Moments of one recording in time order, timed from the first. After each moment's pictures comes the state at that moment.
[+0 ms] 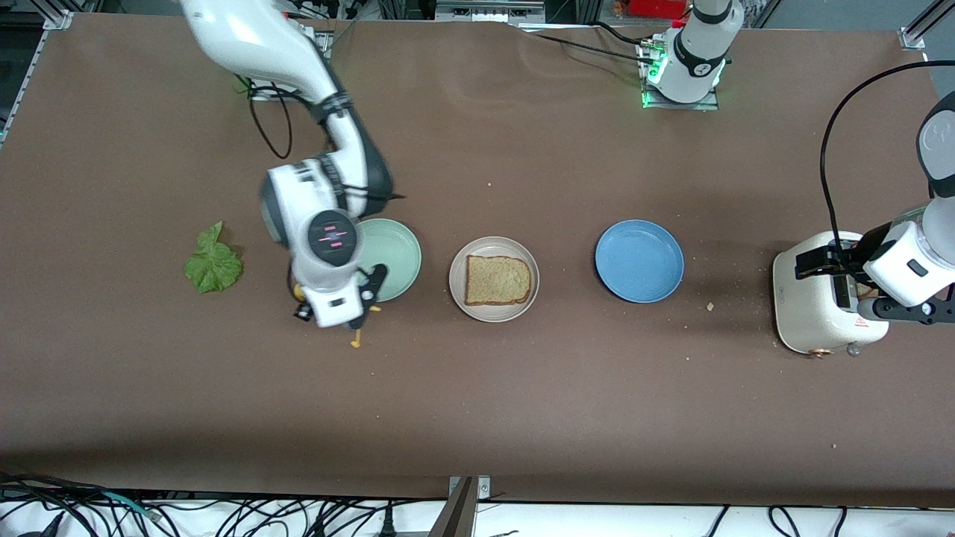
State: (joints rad) left arm -0.03 0.35 0.07 -1.39 0.01 1.65 0.08; right arm 0.59 0.63 -0.28 -1.43 -0.08 1.88 -0.79
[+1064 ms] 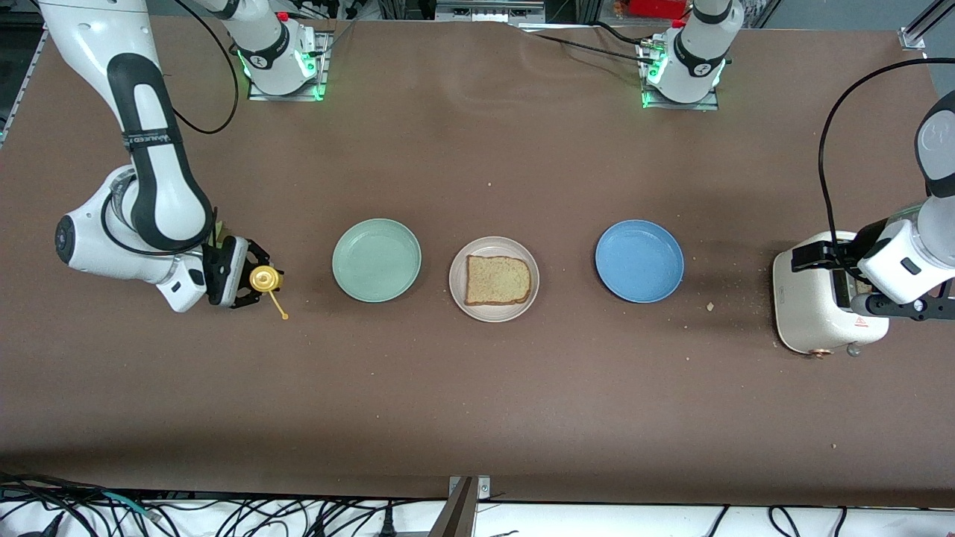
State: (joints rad) left arm -0.03 0.35 0.07 -1.39 0.01 1.60 0.08; right arm 0.29 0.47 -0.32 -1.93 0.79 2.12 -1.87
